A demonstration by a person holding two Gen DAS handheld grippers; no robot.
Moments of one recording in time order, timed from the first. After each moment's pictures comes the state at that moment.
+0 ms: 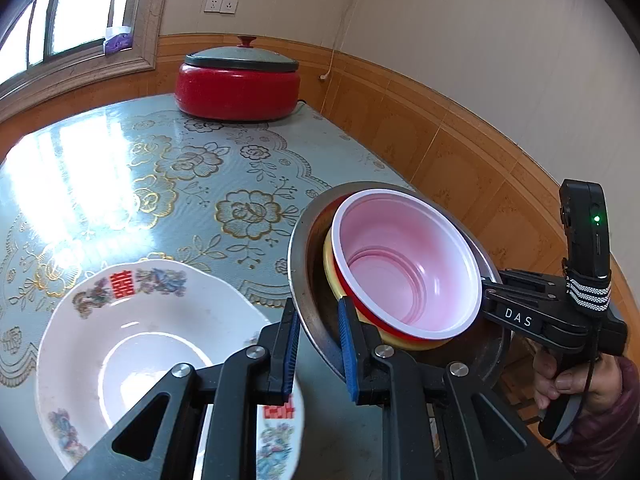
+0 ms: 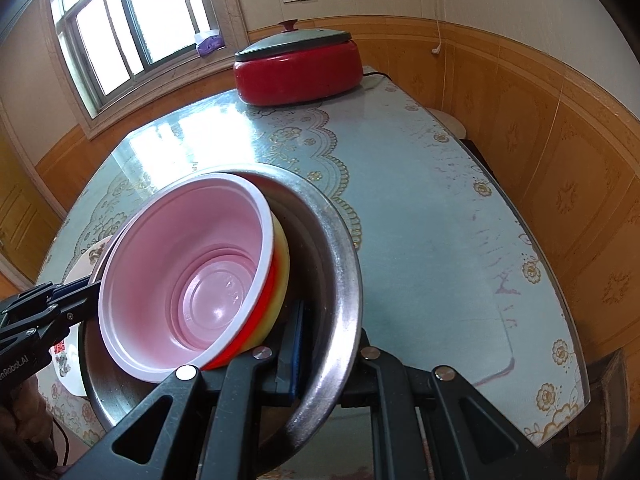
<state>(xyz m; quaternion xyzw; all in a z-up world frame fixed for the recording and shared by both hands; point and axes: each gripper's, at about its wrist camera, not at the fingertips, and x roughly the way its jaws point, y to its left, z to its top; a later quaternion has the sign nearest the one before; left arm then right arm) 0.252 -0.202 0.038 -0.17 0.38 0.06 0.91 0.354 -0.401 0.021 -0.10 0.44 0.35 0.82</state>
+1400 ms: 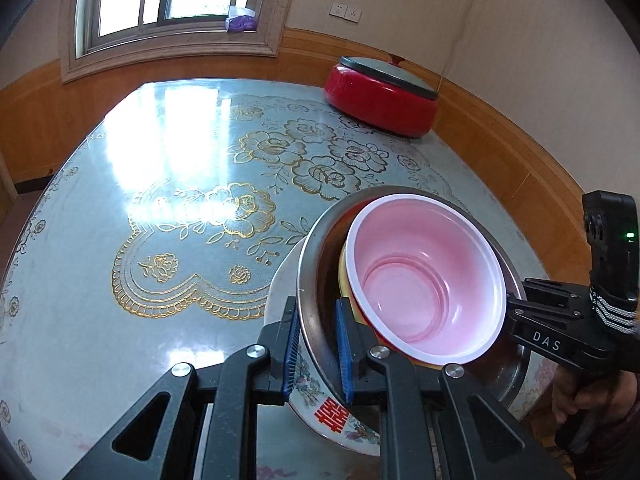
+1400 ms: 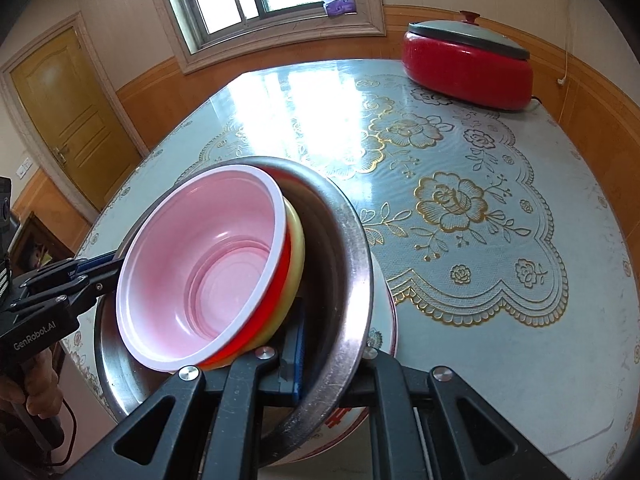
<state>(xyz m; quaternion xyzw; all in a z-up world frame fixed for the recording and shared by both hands) 0.124 -0.092 0.026 -0.22 0.37 0.22 0.88 0.264 -0.249 0.012 -0.17 0.44 0.48 0.74</state>
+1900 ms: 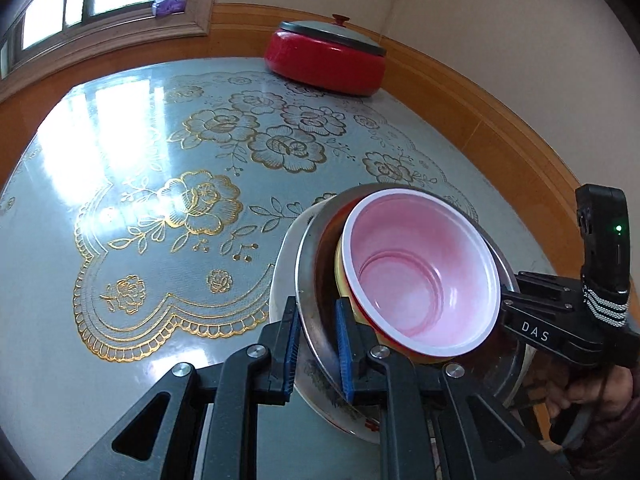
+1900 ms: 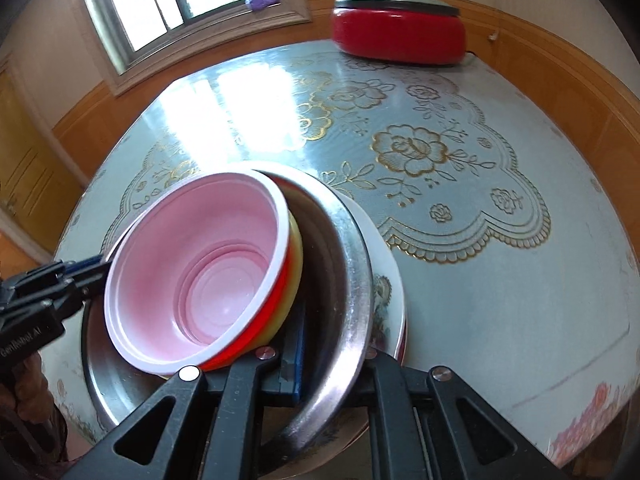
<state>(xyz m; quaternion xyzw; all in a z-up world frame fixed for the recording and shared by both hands) 0.138 -0.057 0.006 -0.19 0.42 0.08 0.88 0.243 -0.250 -0.008 -0.13 0.47 0.36 0.79</state>
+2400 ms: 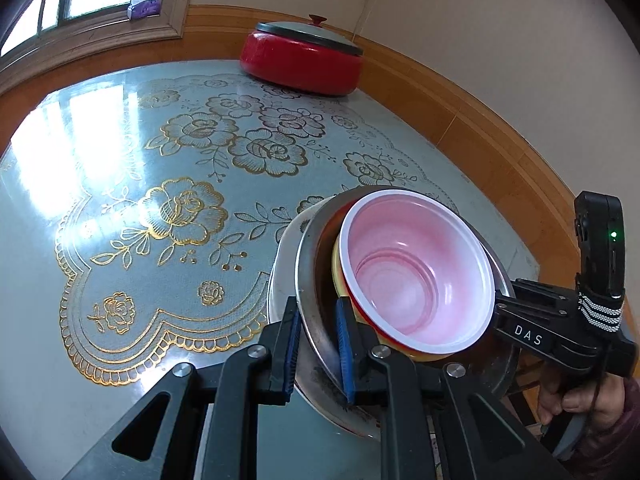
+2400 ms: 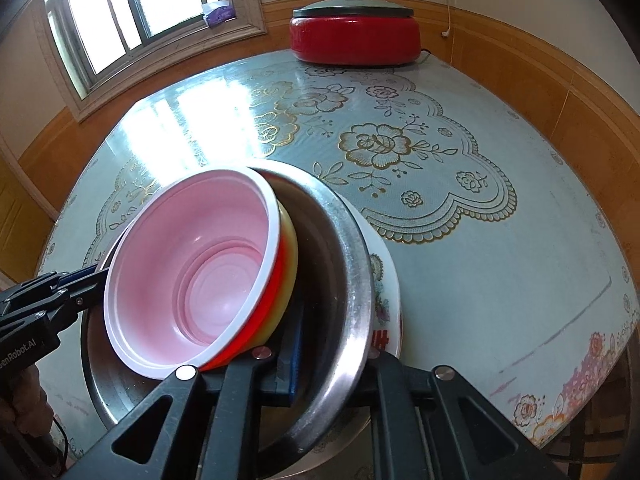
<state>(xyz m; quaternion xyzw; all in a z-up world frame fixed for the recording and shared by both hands) 0.141 -0.045 0.004 -0.19 0.41 0.03 0.89 0.226 -0.253 -0.006 -0.09 0.47 0.29 0.82</state>
